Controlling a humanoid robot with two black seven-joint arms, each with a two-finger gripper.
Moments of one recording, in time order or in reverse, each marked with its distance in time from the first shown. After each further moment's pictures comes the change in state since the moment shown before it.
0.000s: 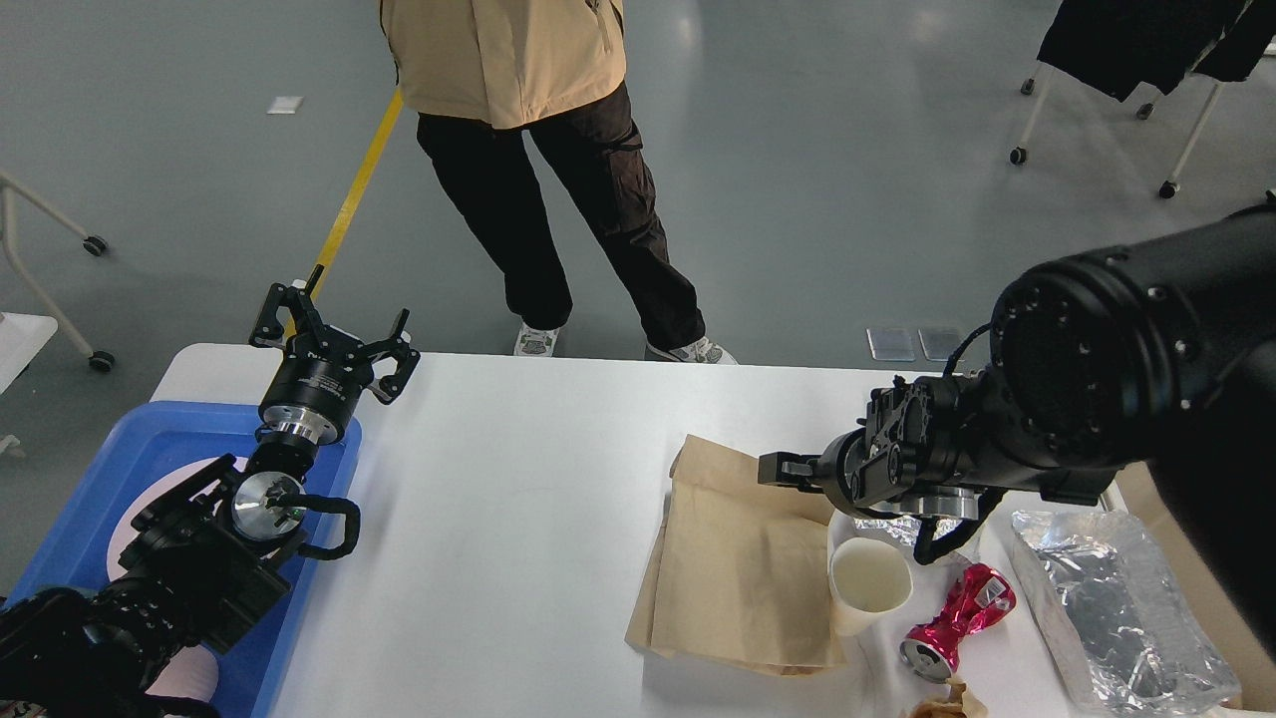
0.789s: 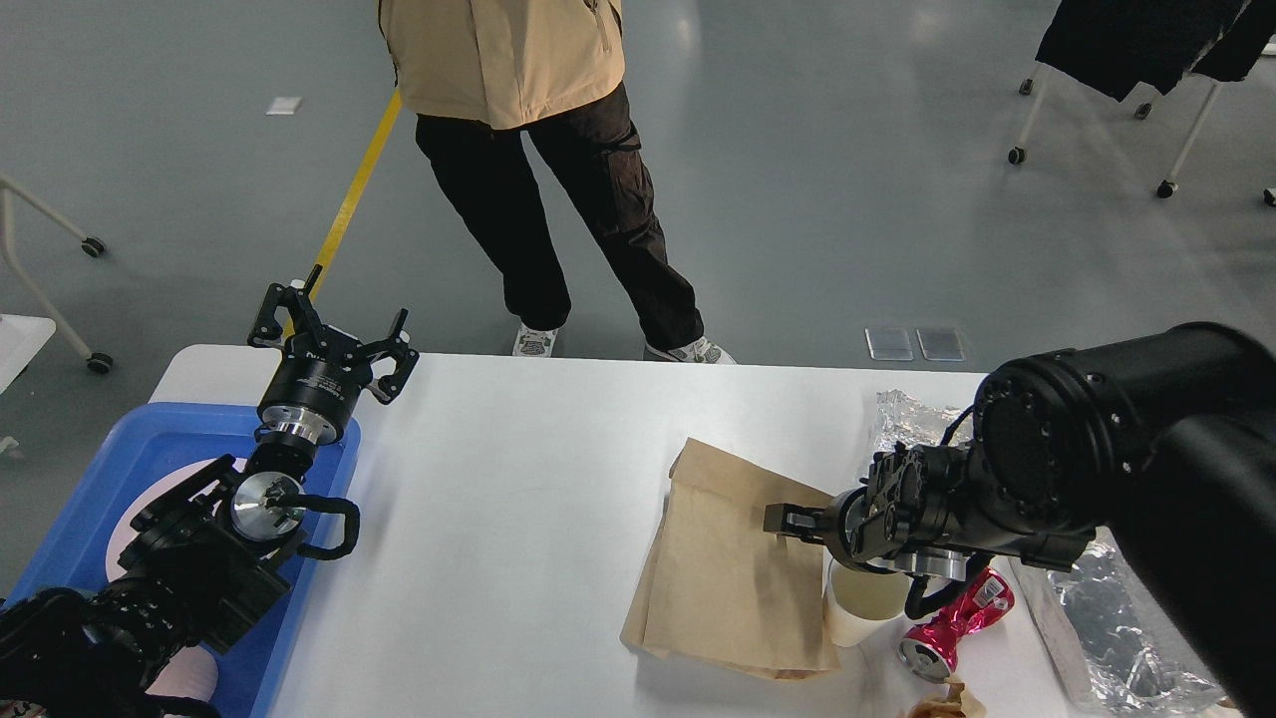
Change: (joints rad) left arm 0.001 0.001 -0.002 0.000 0.000 -0.002 0.000; right arm -0.262 -0.007 0.000 -0.181 0.010 -0.017 0.000
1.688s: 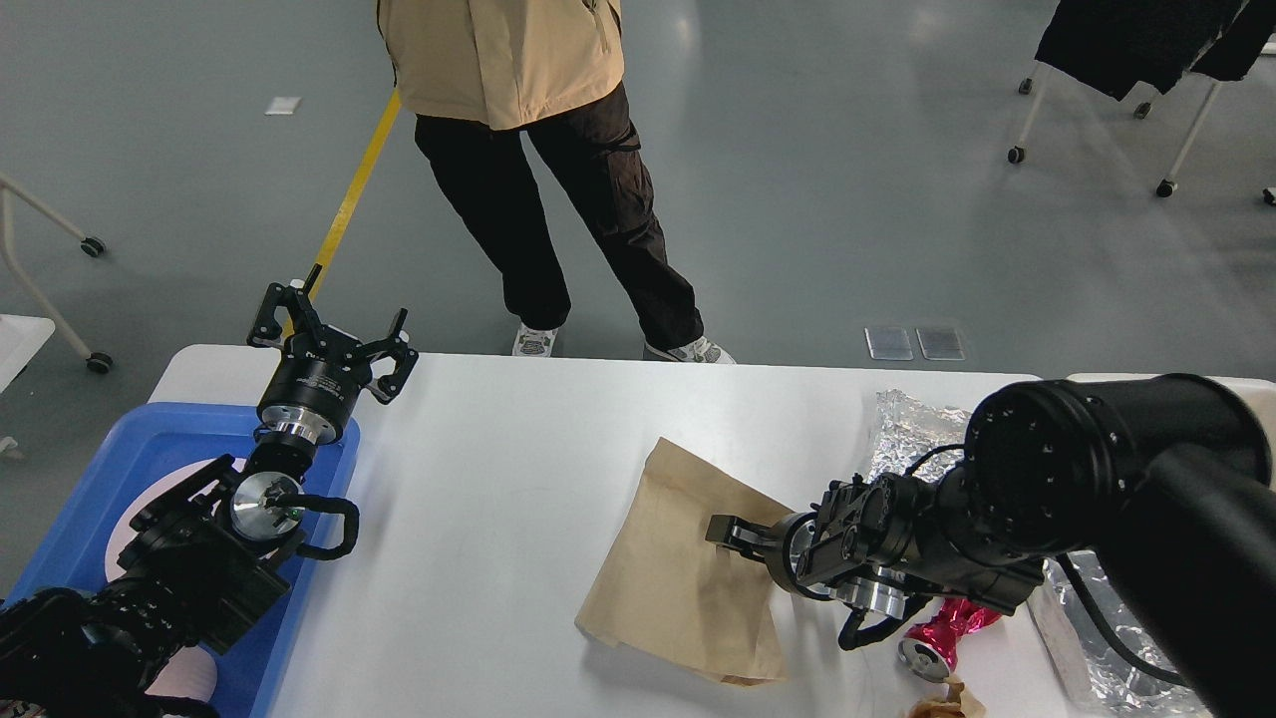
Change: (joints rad) left arm 0.000 0.001 0.000 0.000 0.000 0.000 0.000; right arm -0.080 0.011 0.173 -0.053 0.032 -0.108 0.000
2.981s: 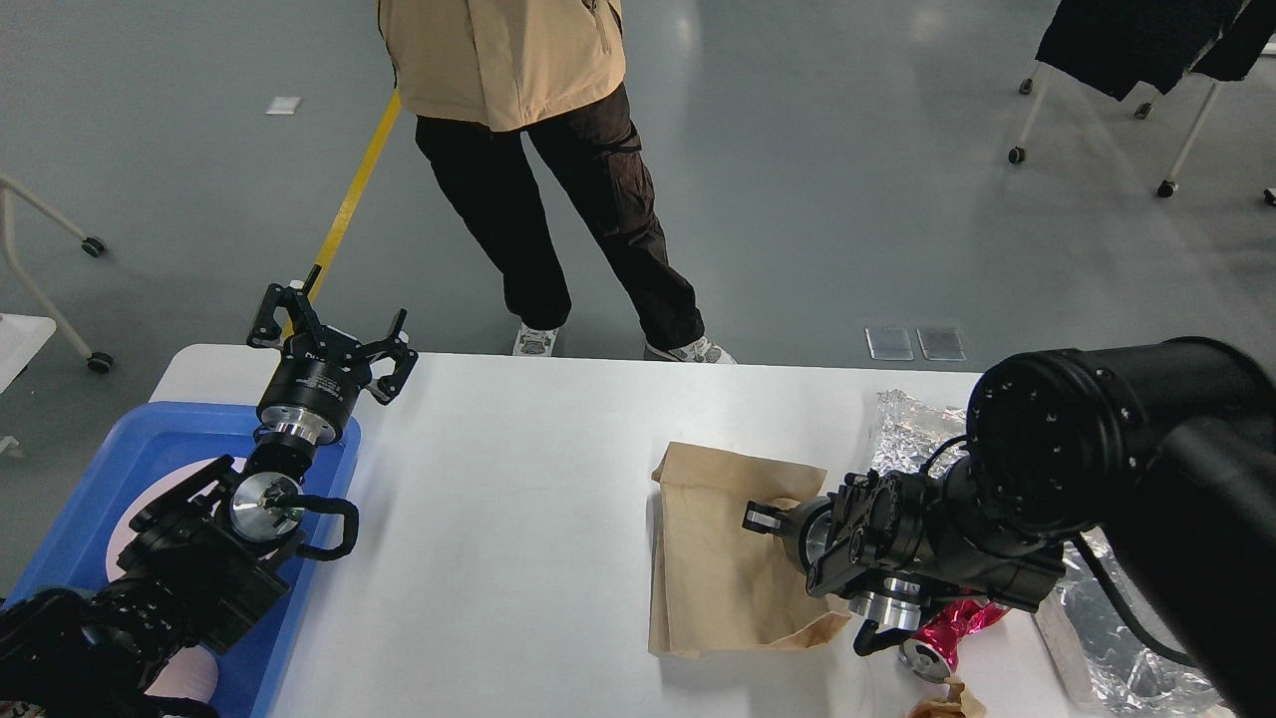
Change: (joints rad) left arm 0.001 0.000 -0.001 0.000 0.000 -0.001 0.000; right arm 0.087 -0.005 -0.025 0.151 -0.003 -0.190 -0.003
